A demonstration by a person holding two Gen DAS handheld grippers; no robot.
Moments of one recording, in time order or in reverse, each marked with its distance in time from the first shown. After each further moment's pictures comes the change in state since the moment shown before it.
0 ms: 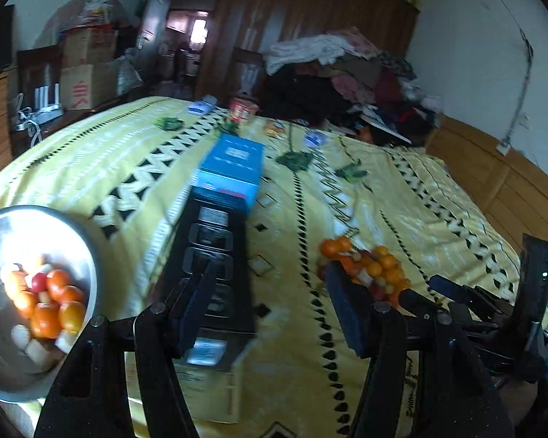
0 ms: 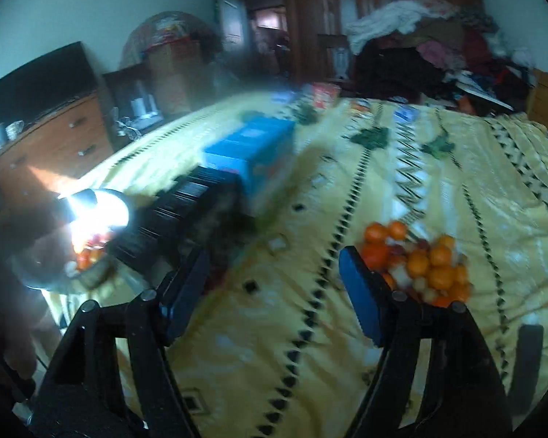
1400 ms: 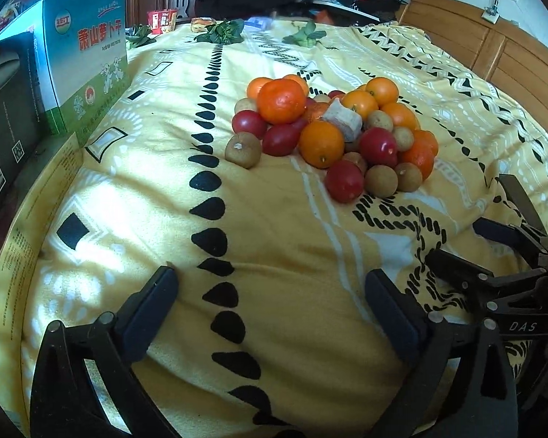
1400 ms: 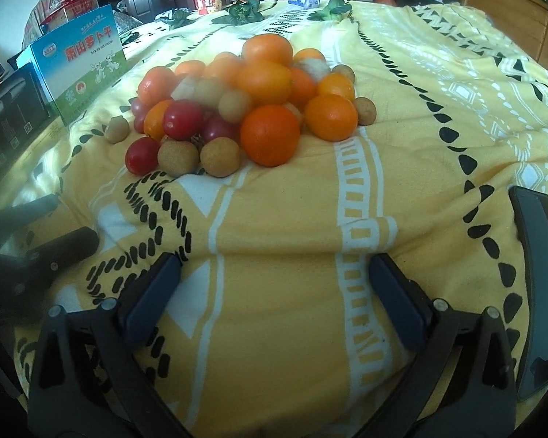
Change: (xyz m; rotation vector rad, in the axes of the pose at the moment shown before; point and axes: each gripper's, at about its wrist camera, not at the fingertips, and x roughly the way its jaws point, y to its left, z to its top) left arm 0.203 -0.088 -0.126 0.235 0.315 0.001; right arm 0.088 -0.147 -0.116 0.136 0.233 -0.154
